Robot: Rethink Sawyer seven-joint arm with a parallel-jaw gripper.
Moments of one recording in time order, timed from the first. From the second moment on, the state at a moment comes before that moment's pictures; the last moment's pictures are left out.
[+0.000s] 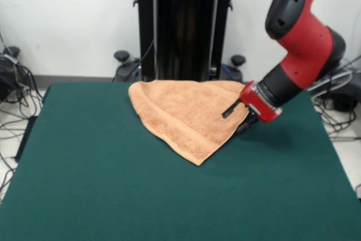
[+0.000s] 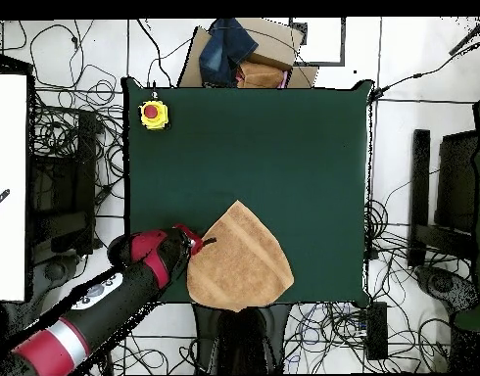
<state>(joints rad) 0.76 0.27 -0.73 1.46 0.68 0.36 2.19</state>
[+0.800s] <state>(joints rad) 0.80 0.27 -0.73 1.46 0.68 0.36 2.19</state>
